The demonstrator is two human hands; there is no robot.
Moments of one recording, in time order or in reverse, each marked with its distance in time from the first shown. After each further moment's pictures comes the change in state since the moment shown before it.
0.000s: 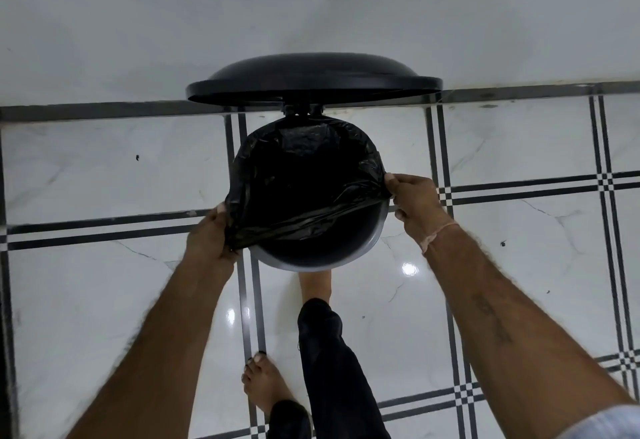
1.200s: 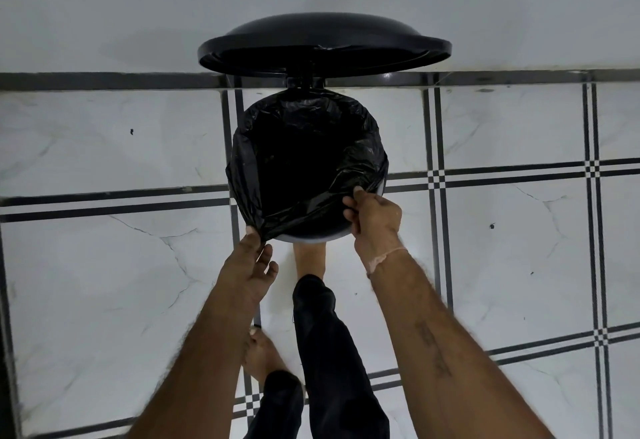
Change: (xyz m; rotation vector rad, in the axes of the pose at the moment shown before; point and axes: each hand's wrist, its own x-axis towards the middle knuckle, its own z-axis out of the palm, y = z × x) left_hand -0.030 -0.090 -0.006 -0.229 -0.049 -0.295; right_hand -0.086 0.040 0.046 0.281 0.169 0.234
